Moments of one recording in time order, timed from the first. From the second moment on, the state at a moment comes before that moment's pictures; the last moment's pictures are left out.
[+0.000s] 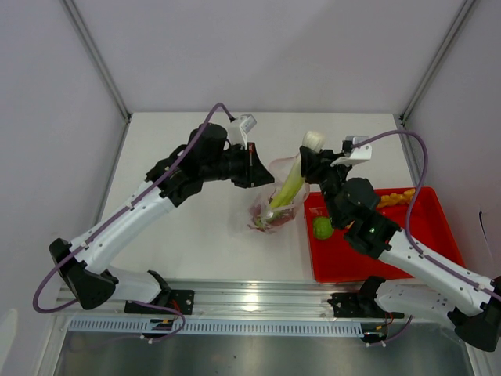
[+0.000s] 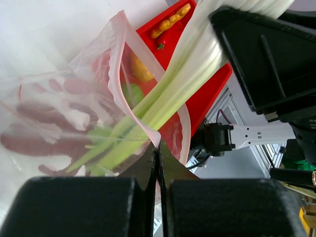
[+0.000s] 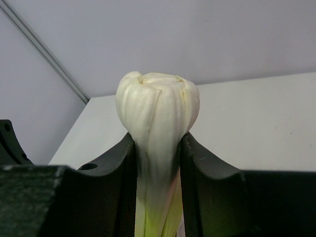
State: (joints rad) left arm -0.75 1.32 1.43 -0.56 0.33 -0.59; right arm 0.91 0.95 0.91 0.21 0.69 0.27
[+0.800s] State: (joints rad) left arm -0.72 1.34 1.46 -0.49 0.46 -0.69; right arm 0.94 0.91 0.80 0.38 0.57 0.11
